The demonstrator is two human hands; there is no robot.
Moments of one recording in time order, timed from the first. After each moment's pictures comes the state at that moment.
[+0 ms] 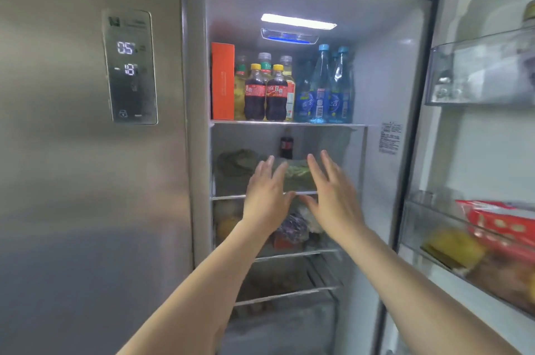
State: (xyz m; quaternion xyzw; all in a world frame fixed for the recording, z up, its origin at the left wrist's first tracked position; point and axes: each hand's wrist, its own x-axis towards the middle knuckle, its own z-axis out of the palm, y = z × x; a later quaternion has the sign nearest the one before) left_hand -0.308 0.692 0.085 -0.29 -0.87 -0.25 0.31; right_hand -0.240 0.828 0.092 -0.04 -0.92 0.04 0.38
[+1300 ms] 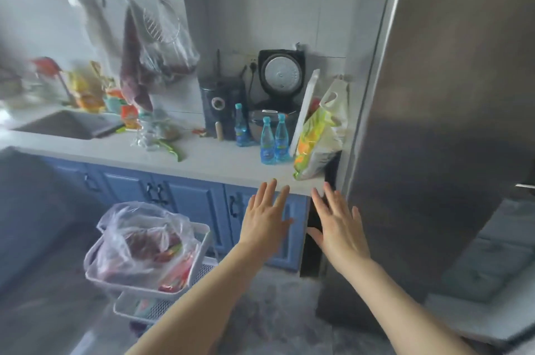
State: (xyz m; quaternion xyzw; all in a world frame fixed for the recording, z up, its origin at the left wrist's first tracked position) left_hand -0.054 -0.026 -0.155 -0.08 -0.98 -0.15 0.11; right_hand -0.047 0.148 -0.153 0.13 -0.98 0.10 0.11
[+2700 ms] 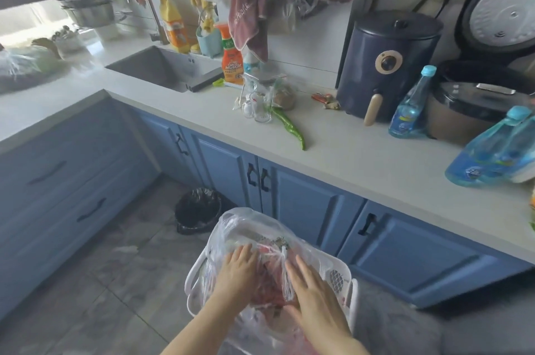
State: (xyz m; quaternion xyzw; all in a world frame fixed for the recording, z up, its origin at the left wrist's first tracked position) left_hand -0.167 -0.513 -0.387 0.12 -0.99 -0.07 -0.10; right_hand -0.195 -0.321 -0.372 0.32 -0.92 0.18 -0.16
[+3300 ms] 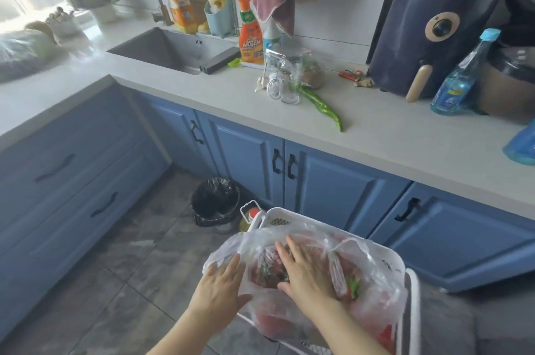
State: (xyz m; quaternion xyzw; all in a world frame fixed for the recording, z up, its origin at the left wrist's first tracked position) left_hand -0.093 -0.654 -0.451 0.00 -0.99 0.03 -0.13; right_hand -0.194 -0.466 -0.439 0.30 -0.92 0.12 -0.21
